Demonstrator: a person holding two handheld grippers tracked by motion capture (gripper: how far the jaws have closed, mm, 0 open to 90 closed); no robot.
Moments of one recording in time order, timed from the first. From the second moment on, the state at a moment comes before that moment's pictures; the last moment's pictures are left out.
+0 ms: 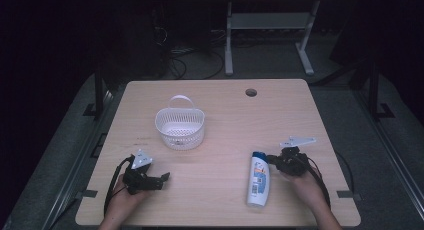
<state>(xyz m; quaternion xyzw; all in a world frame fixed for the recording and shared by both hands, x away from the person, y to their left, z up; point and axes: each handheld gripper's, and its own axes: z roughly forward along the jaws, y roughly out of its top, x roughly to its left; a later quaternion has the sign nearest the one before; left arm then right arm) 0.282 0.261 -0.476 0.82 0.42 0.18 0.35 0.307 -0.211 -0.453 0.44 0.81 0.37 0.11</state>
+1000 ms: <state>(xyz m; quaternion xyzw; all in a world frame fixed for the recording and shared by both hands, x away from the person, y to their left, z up) 0.282 0.261 -0.476 0.82 0.42 0.18 0.35 0.298 -0.188 -0.454 0.40 0.83 0.37 0.09</state>
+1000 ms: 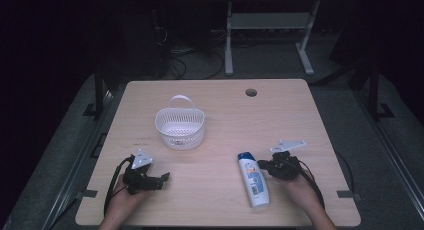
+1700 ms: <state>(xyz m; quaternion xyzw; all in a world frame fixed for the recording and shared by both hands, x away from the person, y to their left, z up) 0.282 0.261 -0.476 0.82 0.42 0.18 0.35 0.293 -0.175 -0.453 0.37 0.85 0.38 0.07</state>
